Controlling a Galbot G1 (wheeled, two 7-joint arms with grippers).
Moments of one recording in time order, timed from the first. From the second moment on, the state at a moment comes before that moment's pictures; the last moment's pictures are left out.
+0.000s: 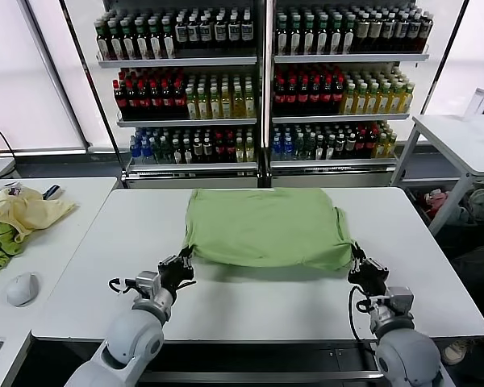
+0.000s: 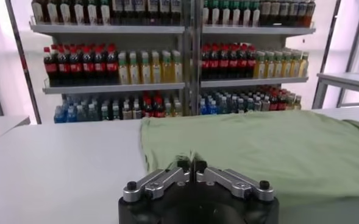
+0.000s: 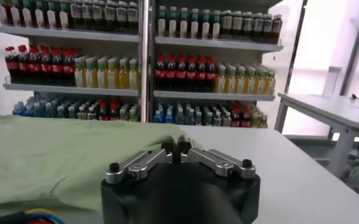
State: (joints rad) left arm 1.03 -1.12 -0.17 -1.84 -0.50 0.41 -0.28; right arm -1.16 1.08 0.40 1.90 0.42 -0.29 0.21
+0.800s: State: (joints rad) left arm 0.88 -1.17 -0.10 -1.62 -0.37 0.39 -0.32; right arm -0.99 1.12 0.30 1.69 0.27 -0.30 0.16
